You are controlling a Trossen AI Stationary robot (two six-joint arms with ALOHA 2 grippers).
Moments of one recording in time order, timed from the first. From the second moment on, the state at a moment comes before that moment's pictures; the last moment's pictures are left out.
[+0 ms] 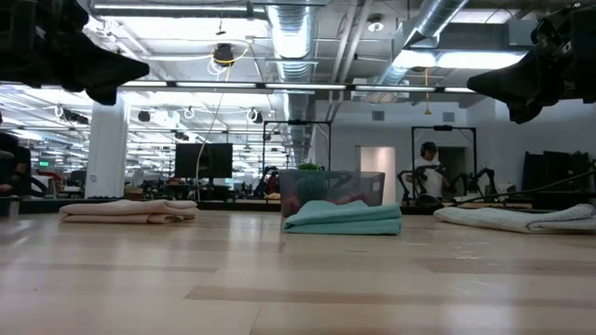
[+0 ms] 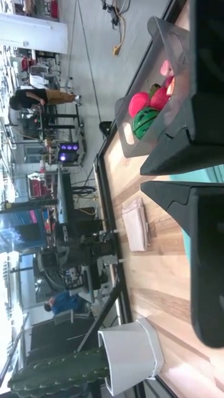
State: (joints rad) left arm -0.27 0.00 0.03 0.04 -0.45 0.04; right arm 0.31 0.05 0.01 0.06 0.55 0.03
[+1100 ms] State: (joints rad) left arm -0.27 0.07 0.03 0.02 -0.42 0.04; right arm 0.31 0.05 0.01 0.06 0.55 0.03
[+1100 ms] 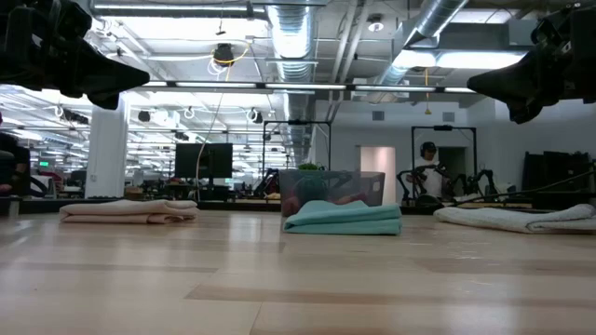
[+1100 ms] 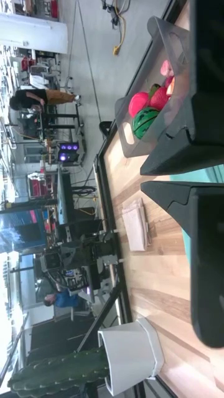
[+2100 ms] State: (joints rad) left arm -0.27 0.07 0.03 0.02 -0.41 0.04; right arm 0.31 0.05 0.01 0.06 0.55 0.03
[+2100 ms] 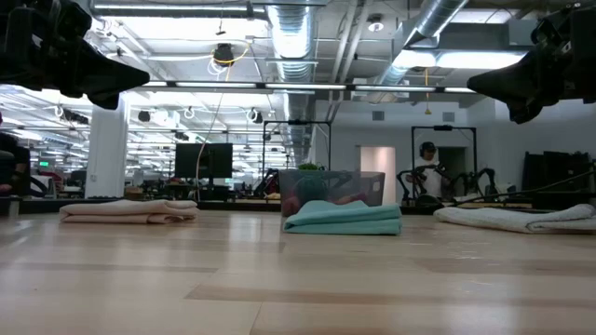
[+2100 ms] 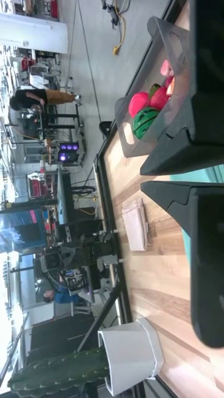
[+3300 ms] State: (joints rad) left arm -0.27 0.07 0.03 0.02 -0.41 0.05; right arm 0.31 0.05 0.01 0.06 0.55 0.03
